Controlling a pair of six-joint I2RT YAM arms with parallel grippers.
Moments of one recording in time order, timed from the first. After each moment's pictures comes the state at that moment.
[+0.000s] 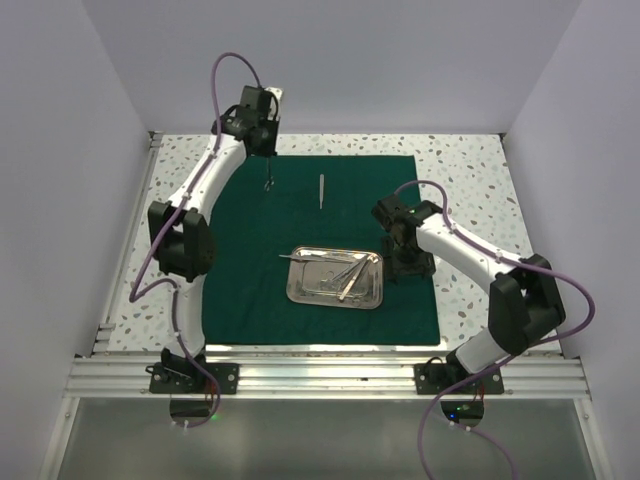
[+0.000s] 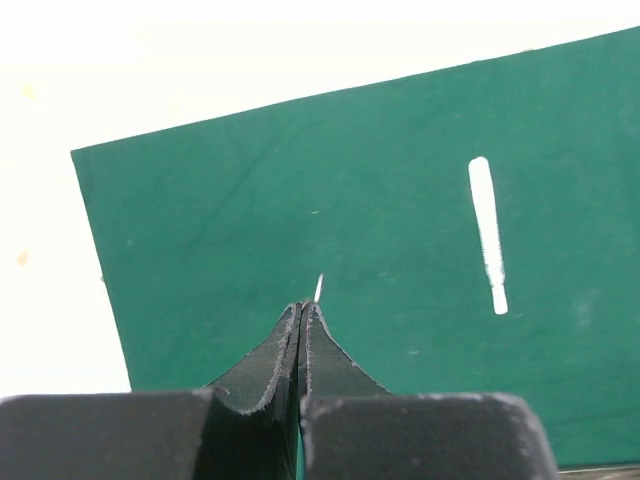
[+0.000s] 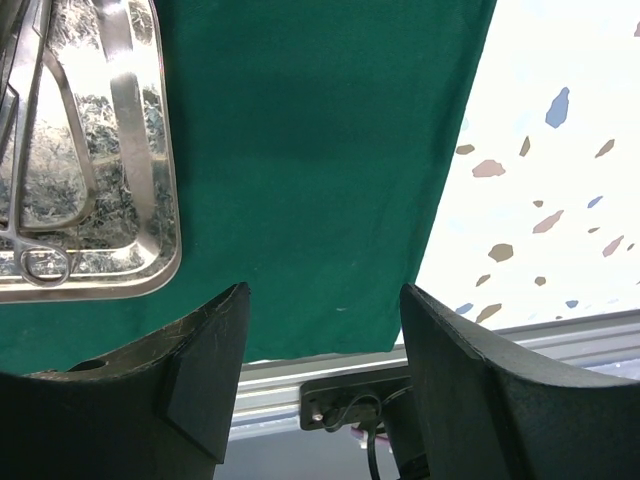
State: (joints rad) left arm -0.33 2.15 2.16 -0.78 -0.14 -0.09; right arm 0.54 1.55 1.14 -1.08 0.27 0.47
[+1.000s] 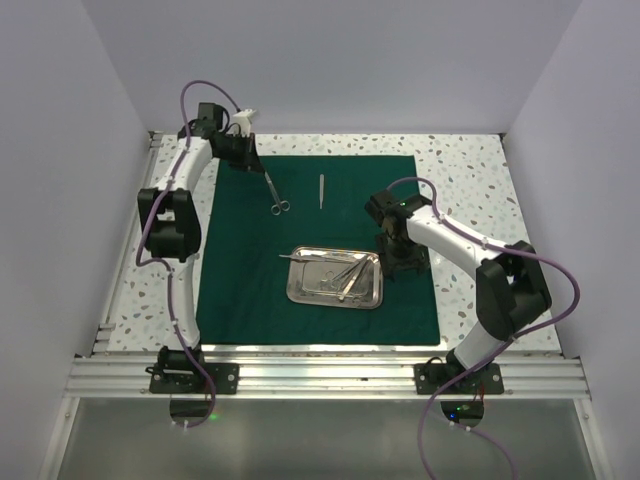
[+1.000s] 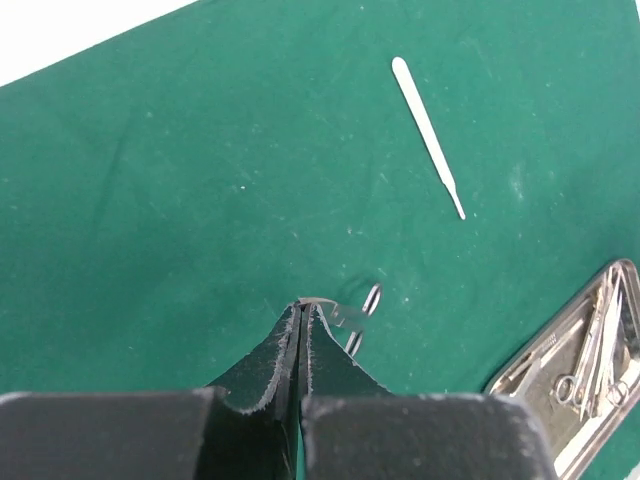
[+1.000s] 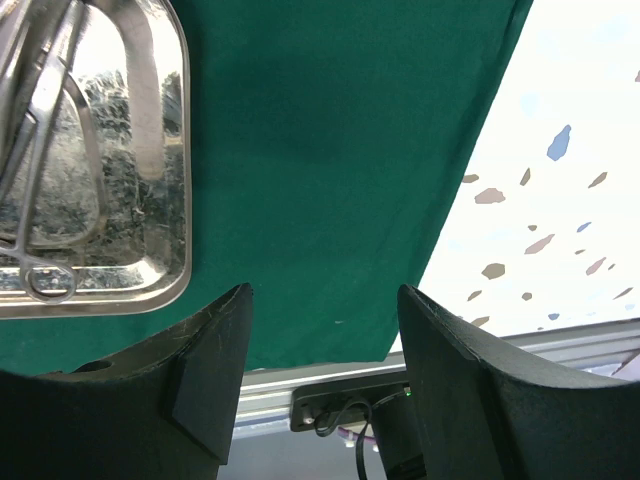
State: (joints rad) left arm -0.04 2.35 2.14 -0.76 0.67 0.12; right arm 0.54 1.65 1.21 -1.09 0.27 0.41
